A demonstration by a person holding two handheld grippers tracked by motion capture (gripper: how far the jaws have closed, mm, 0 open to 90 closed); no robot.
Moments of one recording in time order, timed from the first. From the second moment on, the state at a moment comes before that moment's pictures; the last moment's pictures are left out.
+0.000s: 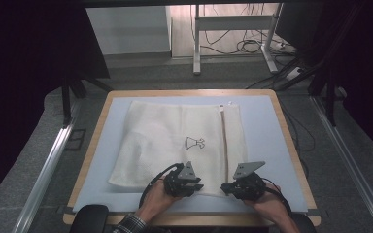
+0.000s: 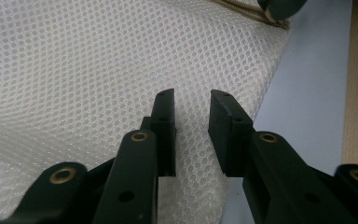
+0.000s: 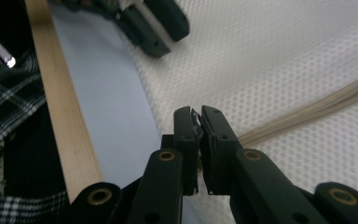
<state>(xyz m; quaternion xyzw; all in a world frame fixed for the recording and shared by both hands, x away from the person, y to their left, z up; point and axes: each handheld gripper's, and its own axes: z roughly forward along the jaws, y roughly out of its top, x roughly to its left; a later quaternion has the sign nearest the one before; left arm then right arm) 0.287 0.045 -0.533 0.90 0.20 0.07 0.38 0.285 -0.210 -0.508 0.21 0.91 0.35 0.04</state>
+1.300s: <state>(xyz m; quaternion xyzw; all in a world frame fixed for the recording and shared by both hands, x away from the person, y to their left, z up) 0.279 0.001 -0.539 0.90 0.15 0.04 0.41 0.287 -0.212 -0.507 0.24 0.91 0.33 0.05</state>
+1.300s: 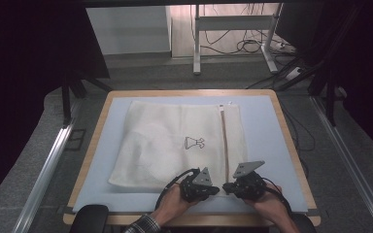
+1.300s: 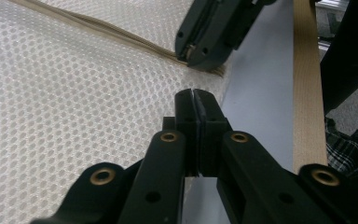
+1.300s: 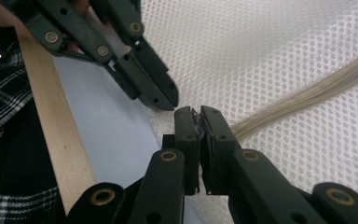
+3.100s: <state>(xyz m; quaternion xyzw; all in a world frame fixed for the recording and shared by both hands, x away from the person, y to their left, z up) 0.280 -0.011 -0.539 0.90 0.14 0.04 0.41 0.305 -0.210 -0.504 0.25 0.91 0.32 0.08</state>
